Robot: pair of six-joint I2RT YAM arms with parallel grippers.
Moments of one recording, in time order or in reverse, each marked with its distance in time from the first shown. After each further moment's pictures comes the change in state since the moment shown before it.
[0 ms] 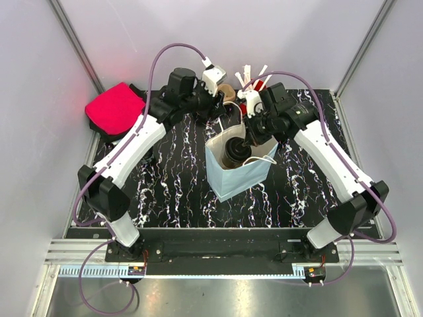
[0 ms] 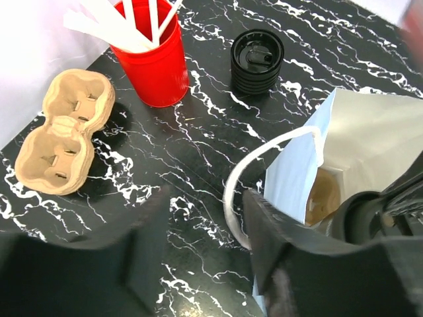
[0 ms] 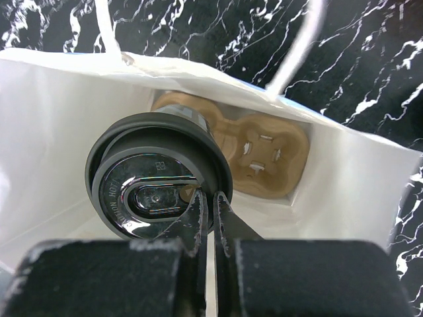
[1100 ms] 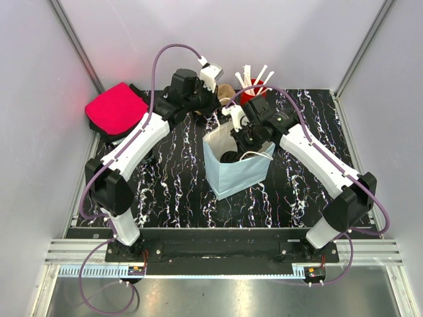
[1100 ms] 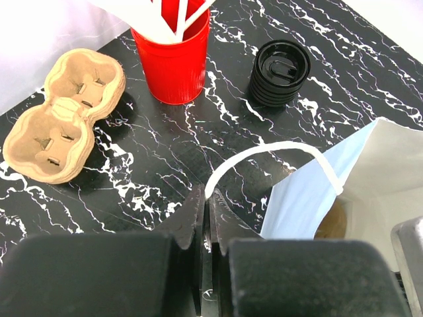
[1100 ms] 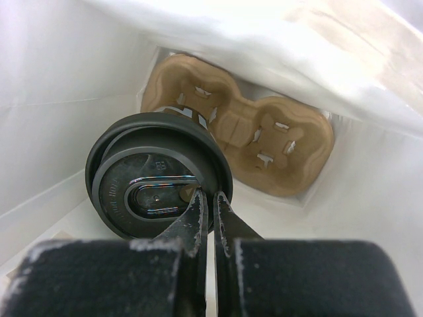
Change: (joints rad) left arm 0.028 0.060 -0.026 0.095 -0.057 -0.126; right arm 0.104 0.051 -0.089 0.020 0.053 -0.050
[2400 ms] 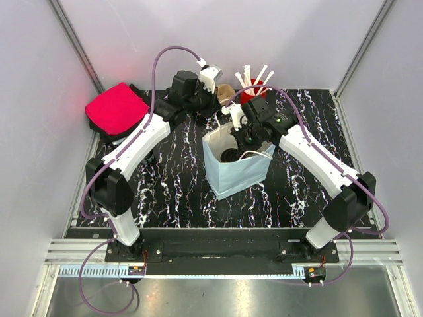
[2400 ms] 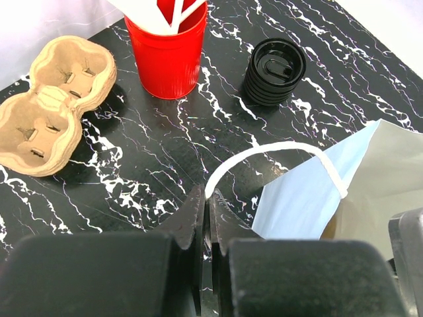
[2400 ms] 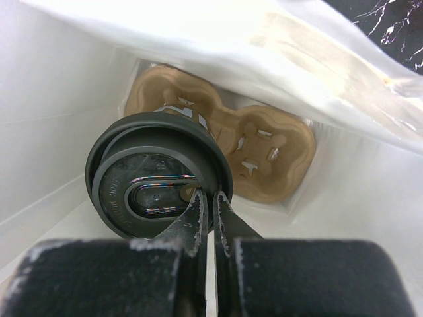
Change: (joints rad) left arm 0.000 0.000 -0.028 0.020 0.004 -0.056; right arm 0.002 0.000 -0.020 0.047 0.053 -0.003
